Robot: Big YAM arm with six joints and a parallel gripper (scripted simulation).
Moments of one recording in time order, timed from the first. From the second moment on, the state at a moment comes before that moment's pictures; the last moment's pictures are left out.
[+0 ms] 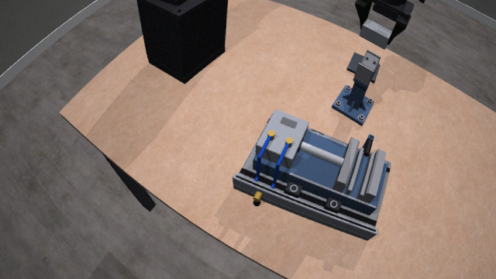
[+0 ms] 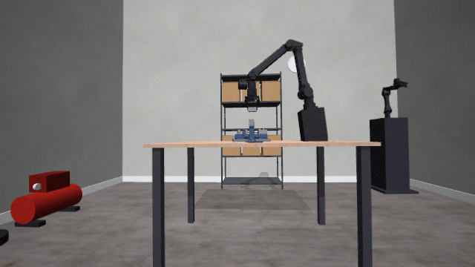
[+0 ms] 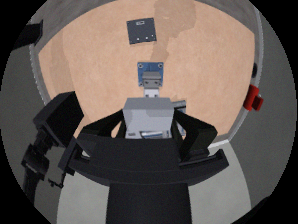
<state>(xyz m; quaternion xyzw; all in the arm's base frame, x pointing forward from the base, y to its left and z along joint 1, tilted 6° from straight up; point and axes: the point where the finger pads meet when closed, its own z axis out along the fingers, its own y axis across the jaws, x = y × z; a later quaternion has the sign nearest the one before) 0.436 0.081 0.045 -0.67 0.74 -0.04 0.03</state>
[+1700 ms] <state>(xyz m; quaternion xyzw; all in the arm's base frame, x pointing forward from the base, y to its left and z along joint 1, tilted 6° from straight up) 0.495 -0.060 0.049 -0.32 0.95 -0.02 0.04</state>
